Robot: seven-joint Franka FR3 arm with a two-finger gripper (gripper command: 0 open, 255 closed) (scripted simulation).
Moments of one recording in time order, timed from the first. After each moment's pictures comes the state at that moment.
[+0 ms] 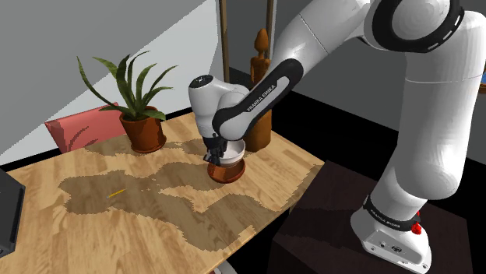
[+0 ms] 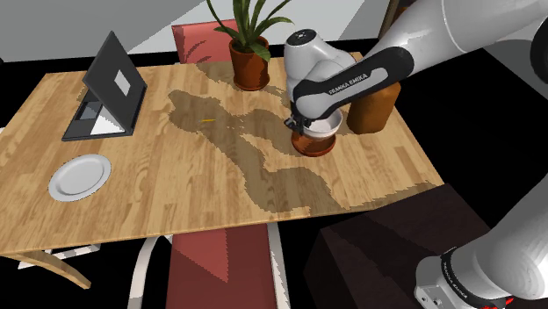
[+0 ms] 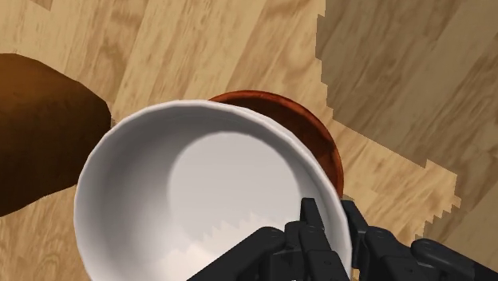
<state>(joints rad) 0.01 0.30 0.38 -2.09 -0.36 2.32 0.40</state>
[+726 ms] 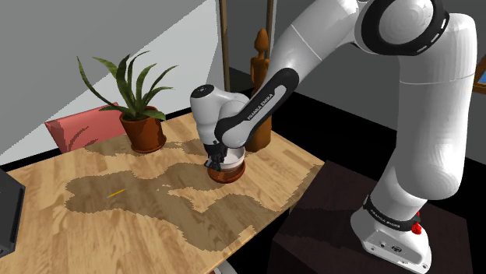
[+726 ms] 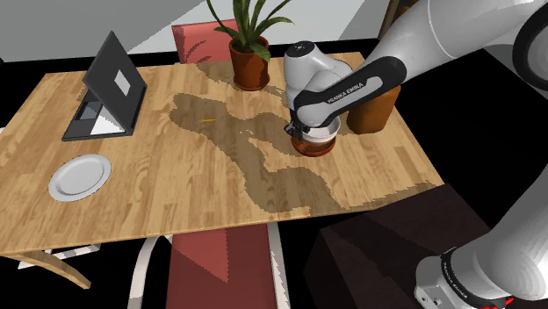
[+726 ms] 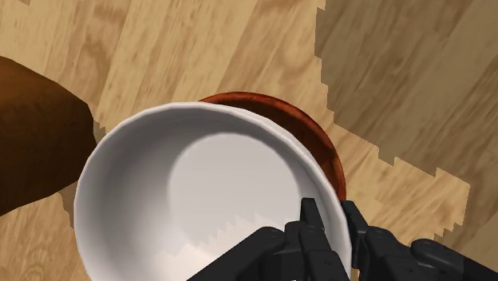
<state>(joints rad) 0.02 0.35 0.37 -2.09 -0.39 2.37 0.44</state>
